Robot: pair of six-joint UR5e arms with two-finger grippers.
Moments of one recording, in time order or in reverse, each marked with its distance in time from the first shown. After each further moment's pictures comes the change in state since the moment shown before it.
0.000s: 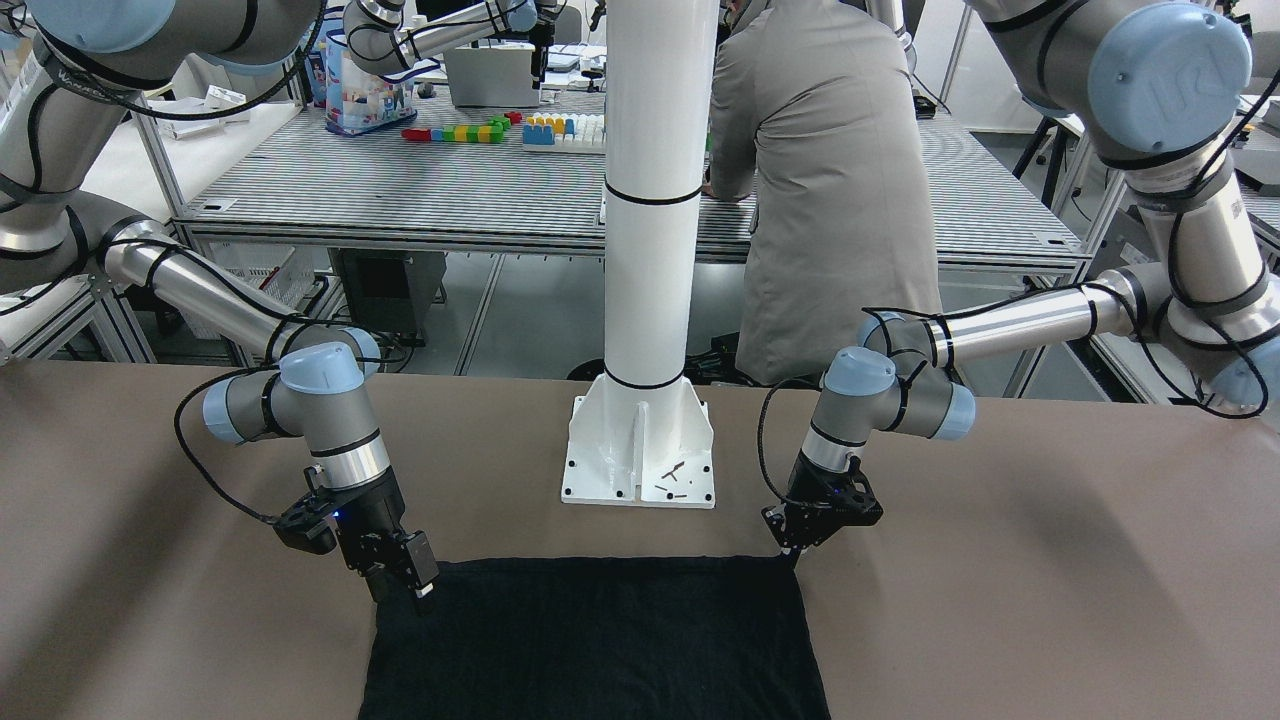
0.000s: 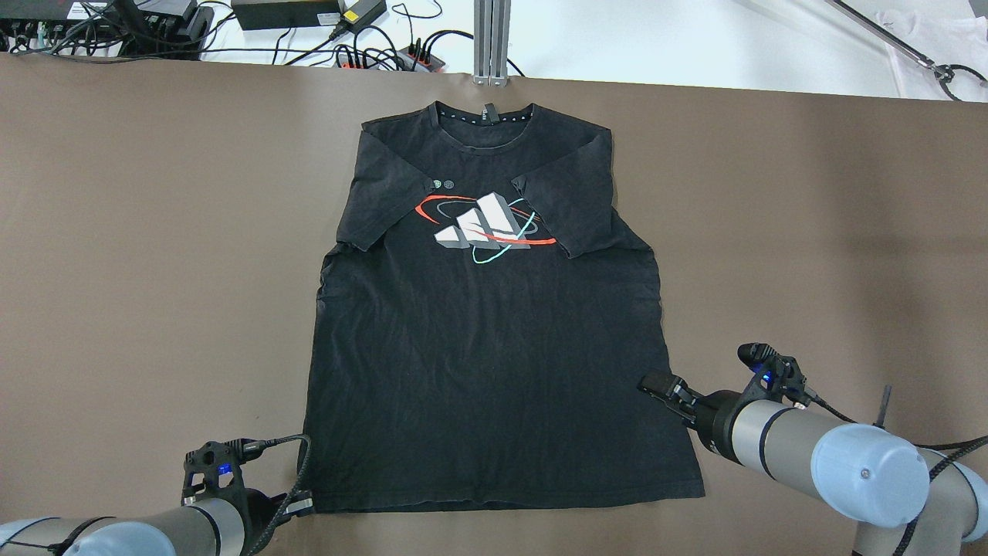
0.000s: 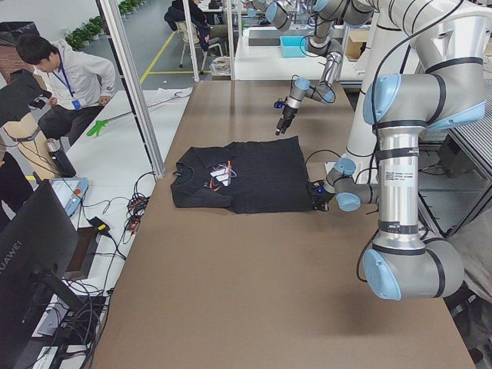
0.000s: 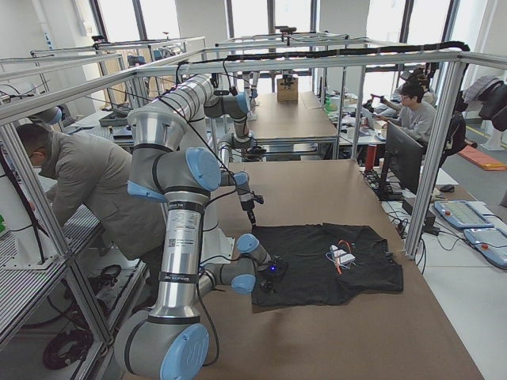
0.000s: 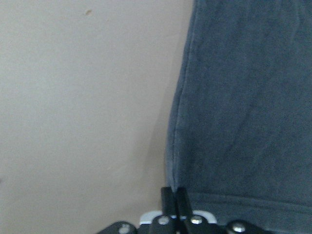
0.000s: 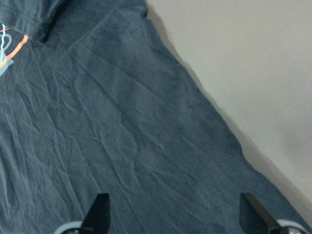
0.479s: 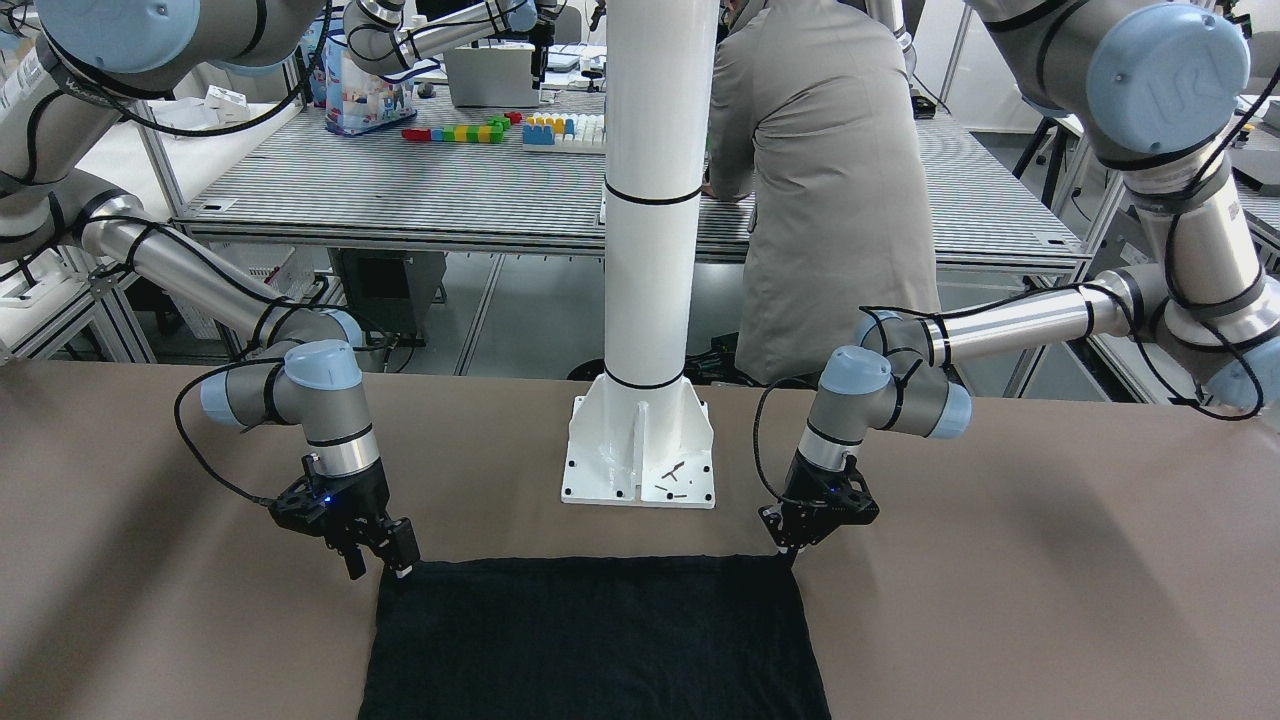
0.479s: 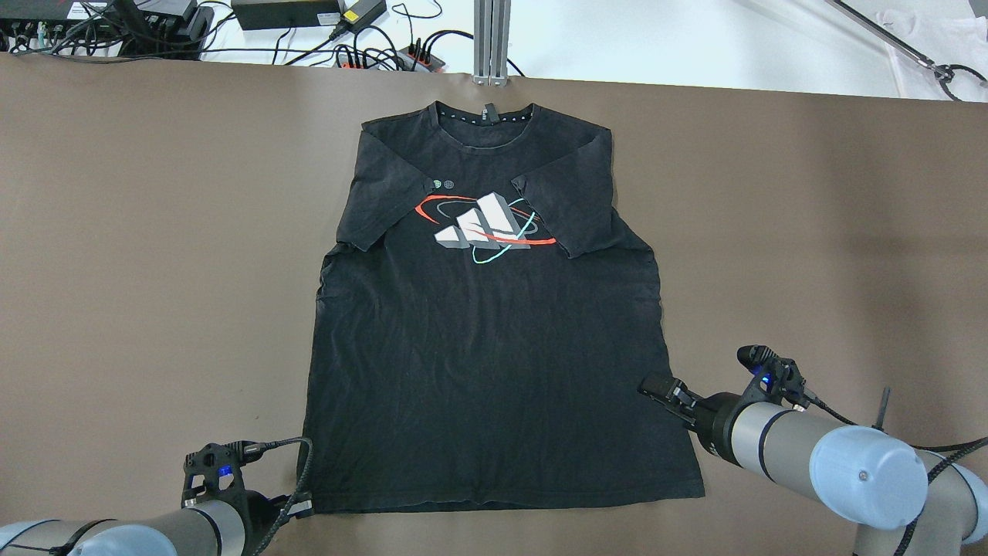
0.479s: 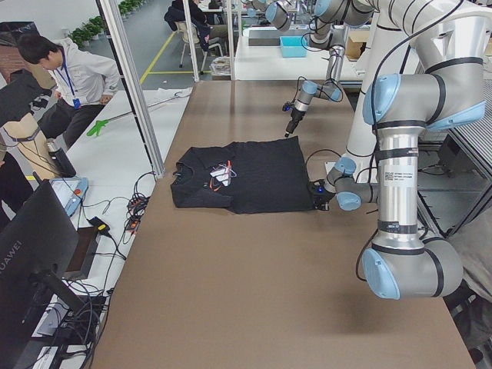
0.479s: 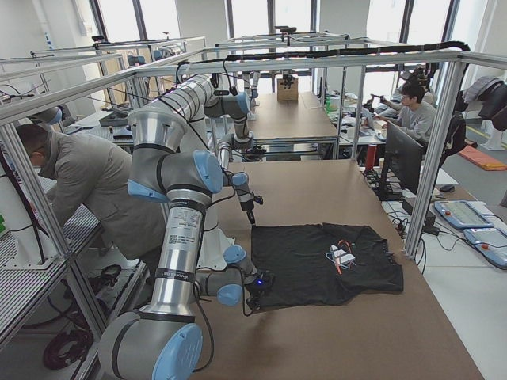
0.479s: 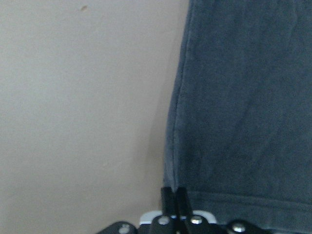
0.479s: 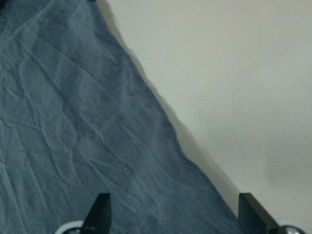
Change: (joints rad) left arm 0.008 -0.008 0.002 0.010 0.008 0.000; right arm -0.128 -0.130 0.015 -0.009 -0.088 -0.010
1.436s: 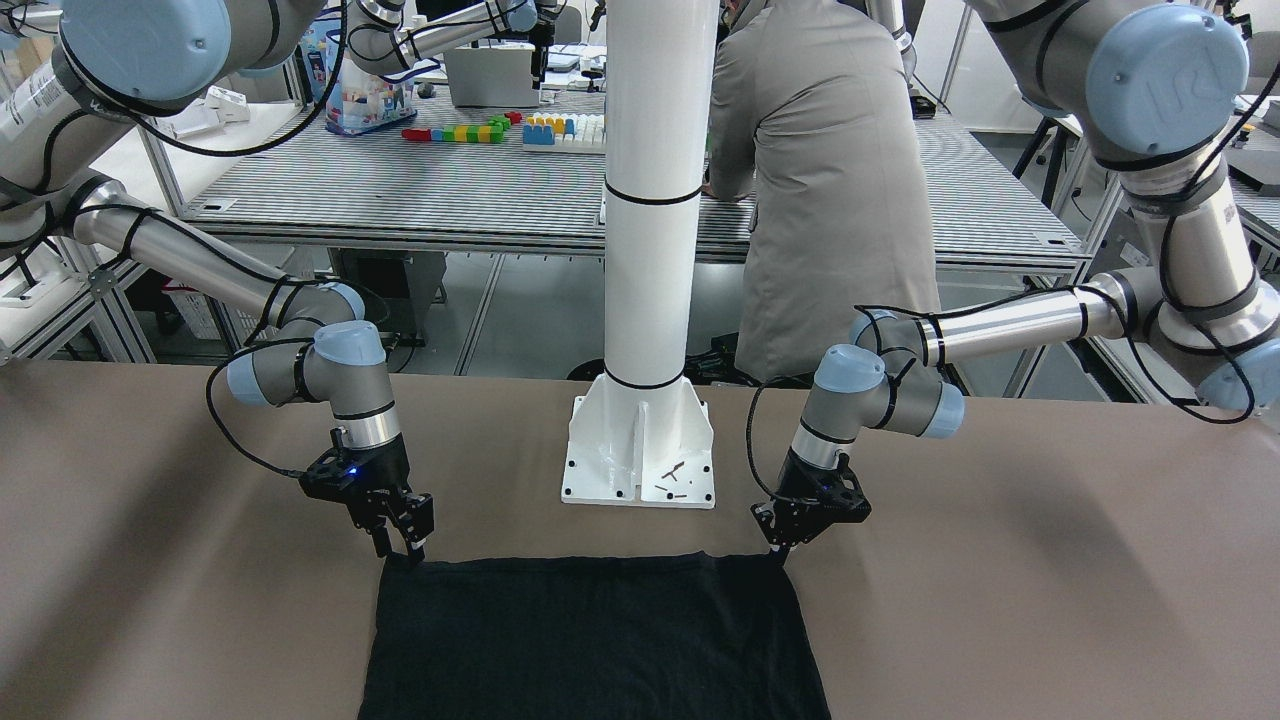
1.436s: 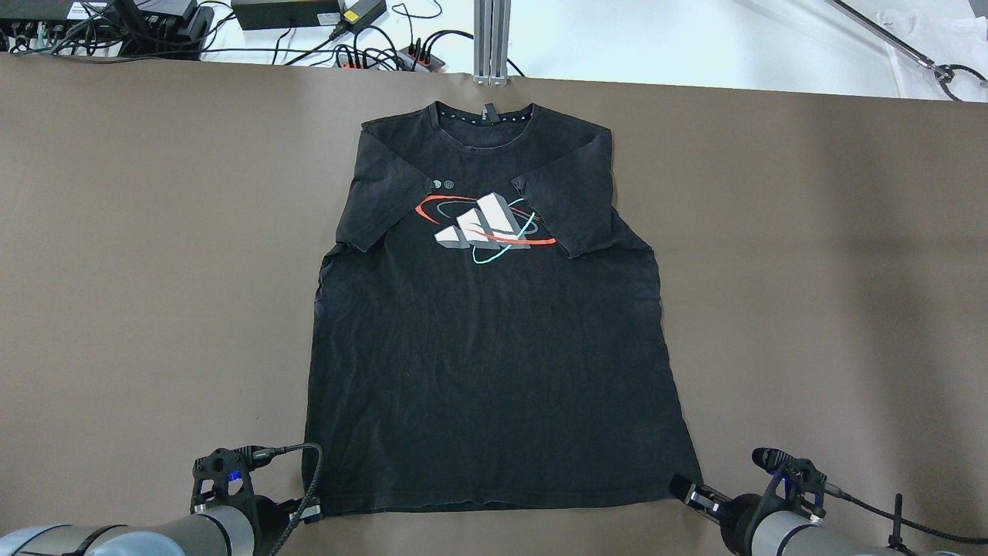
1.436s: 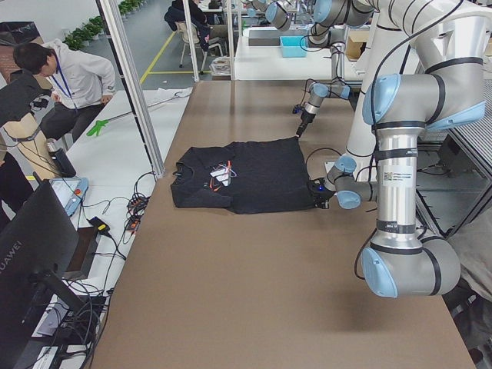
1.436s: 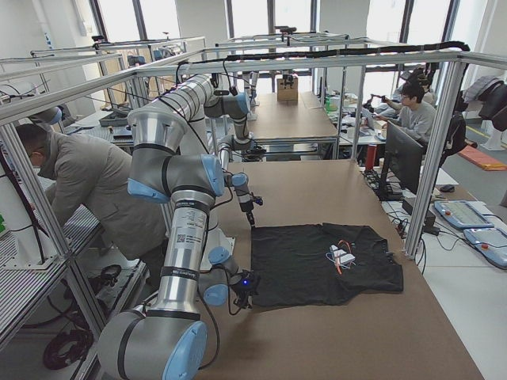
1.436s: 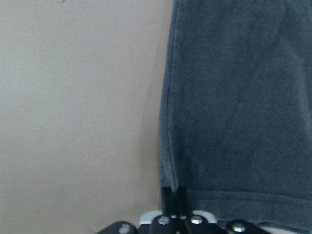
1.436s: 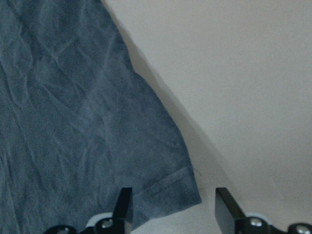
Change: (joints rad) left arm 0.005 -0.019 0.005 0.000 0.005 0.000; right arm -0.161 -0.043 0.031 -0.005 -0.150 0.047
